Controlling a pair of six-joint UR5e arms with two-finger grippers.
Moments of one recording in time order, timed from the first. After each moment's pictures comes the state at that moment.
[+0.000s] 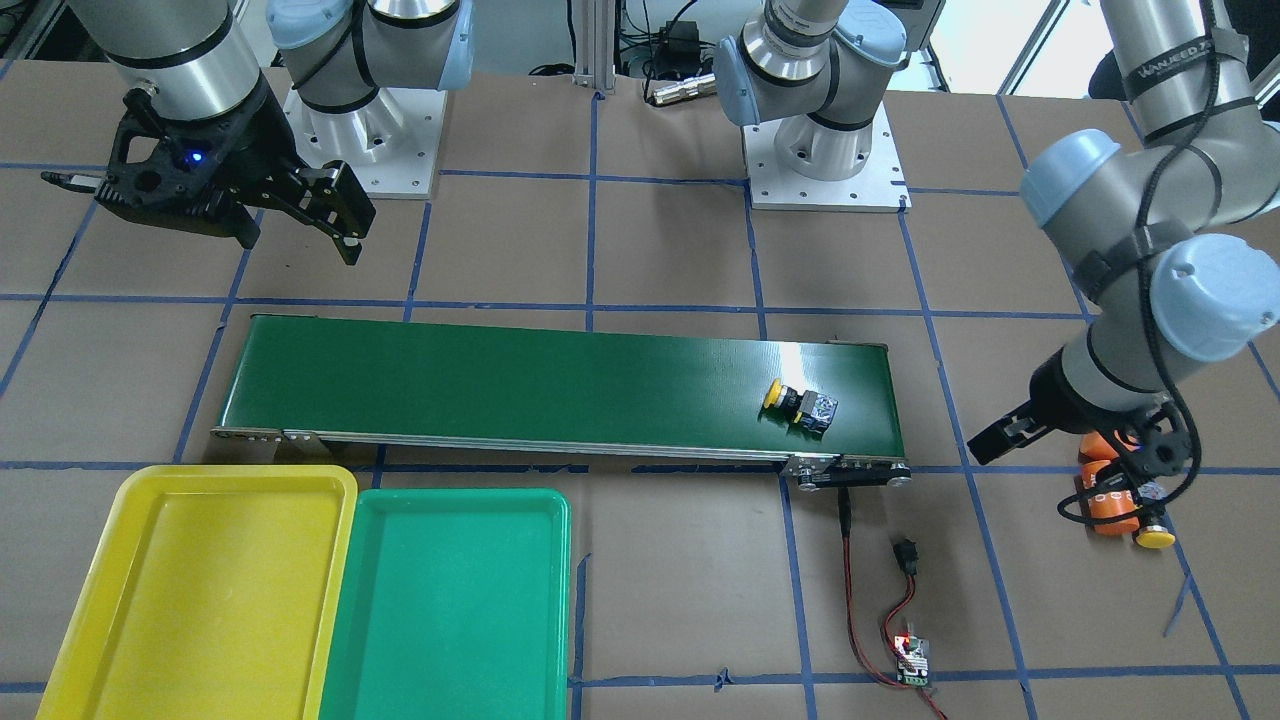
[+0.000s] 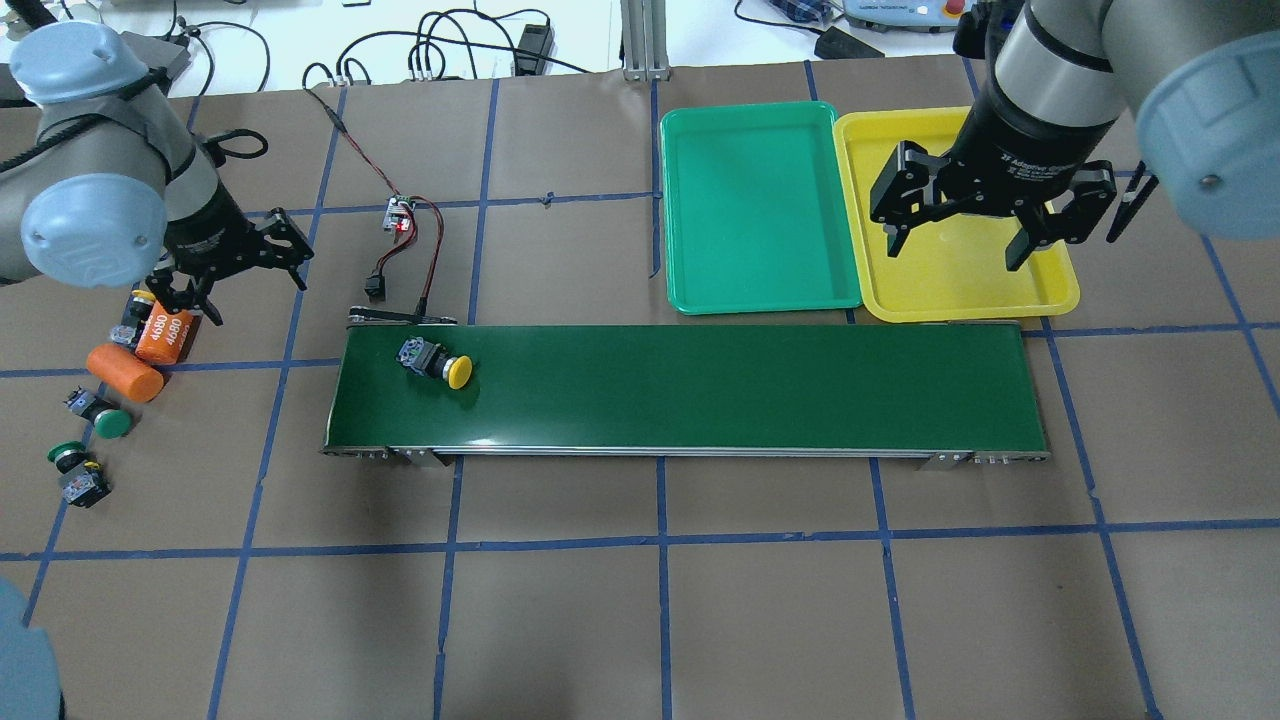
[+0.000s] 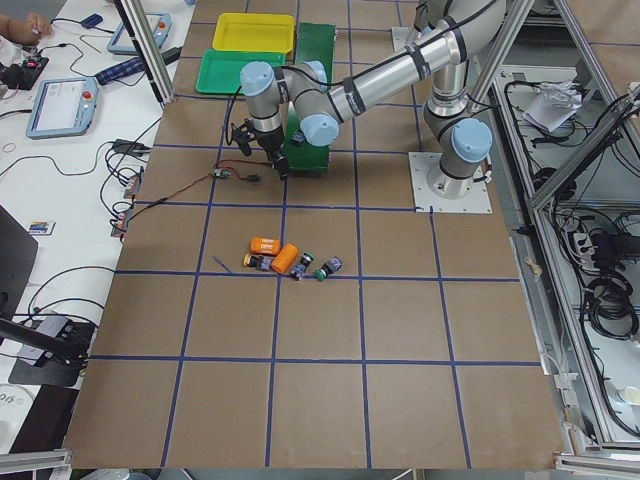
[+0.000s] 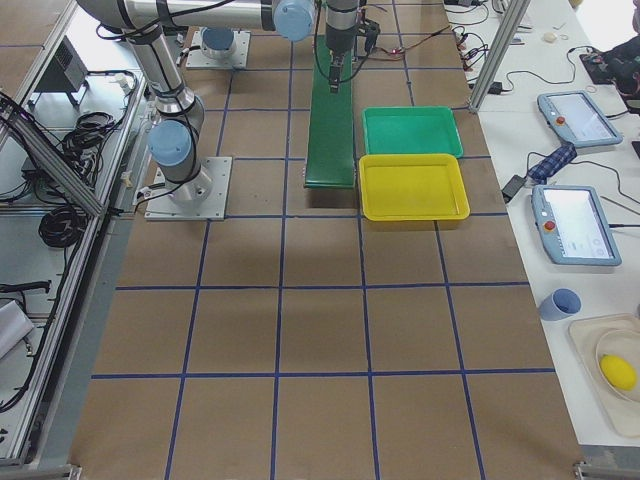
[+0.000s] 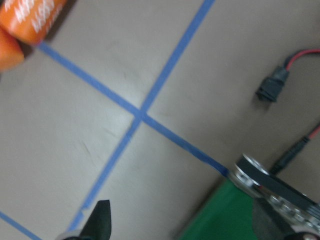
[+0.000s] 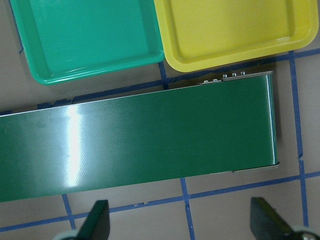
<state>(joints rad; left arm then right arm) -1.23 -1.89 -1.69 -1.18 1.68 -0.04 1.55 -1.61 1.64 -1.59 -1.55 0.17</state>
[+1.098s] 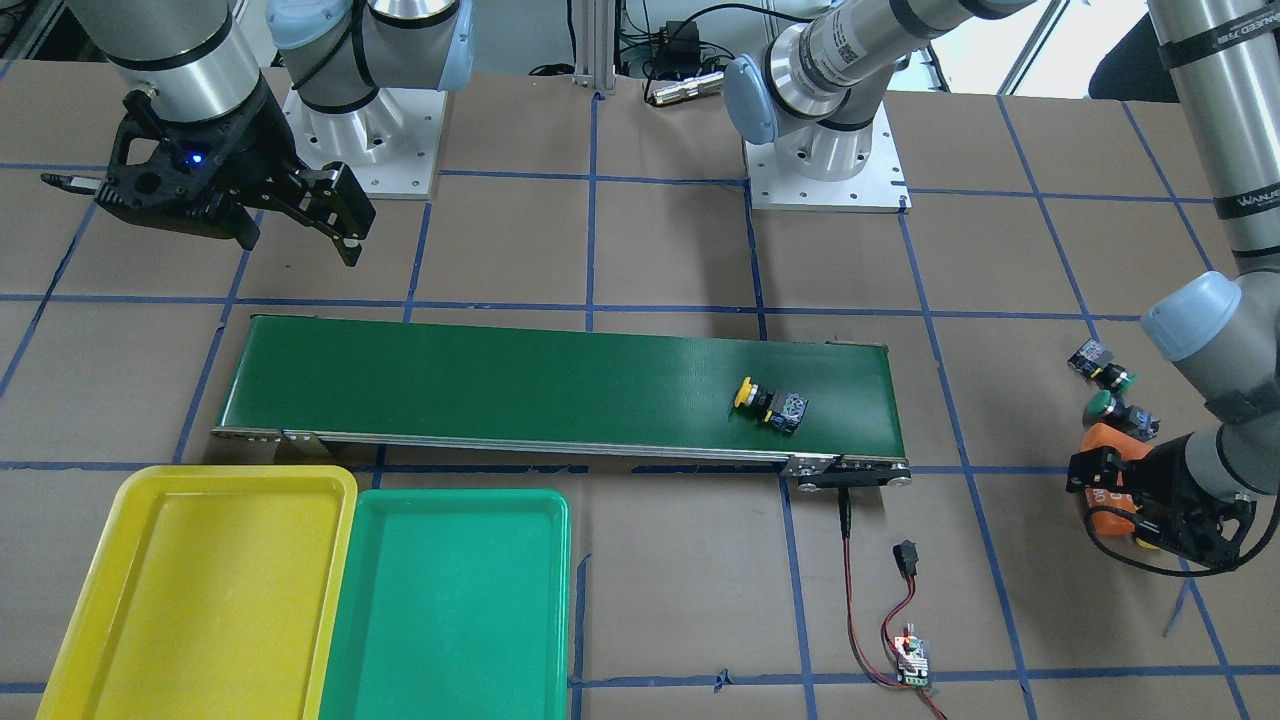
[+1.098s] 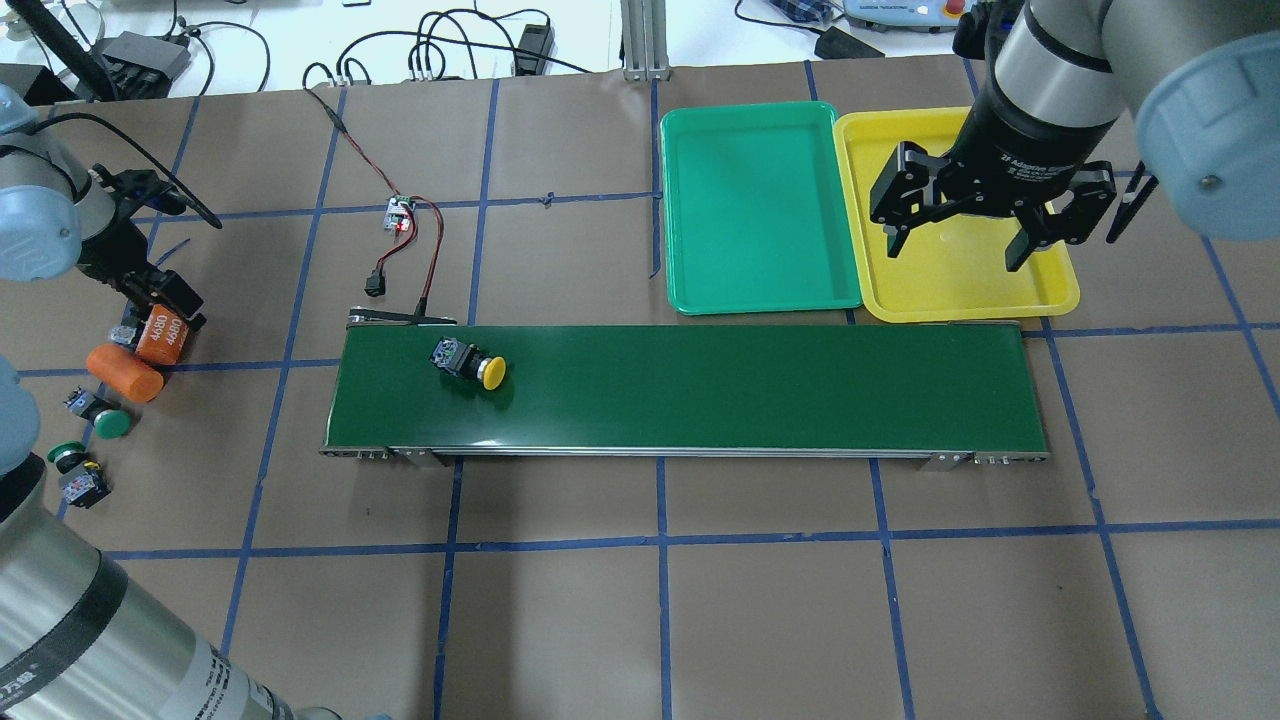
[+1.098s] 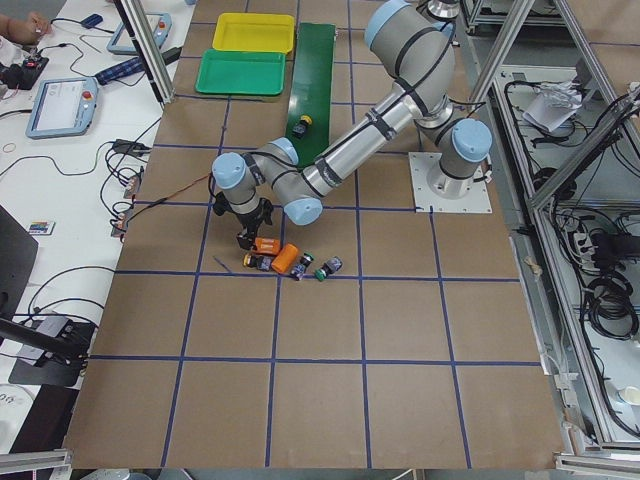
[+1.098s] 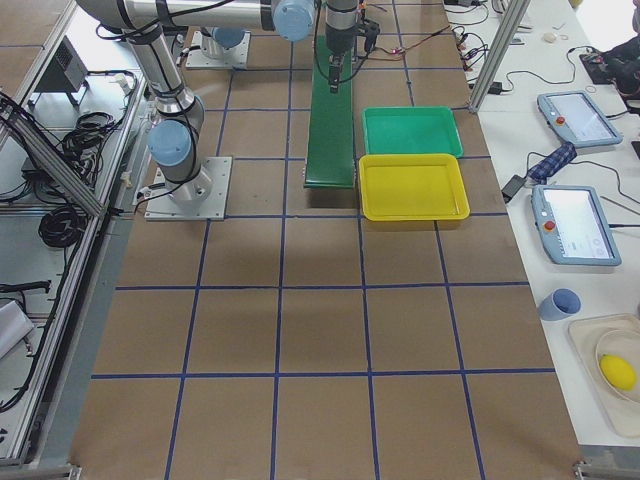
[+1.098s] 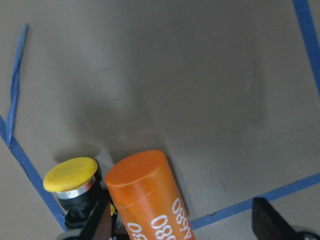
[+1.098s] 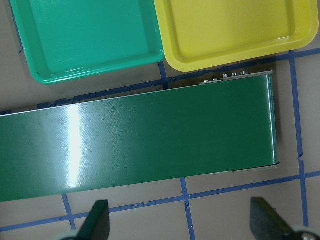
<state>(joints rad) -1.03 -2.17 -1.53 -1.12 1.67 0.95 1.55 -1.61 1.64 -1.59 -1.55 0.17</state>
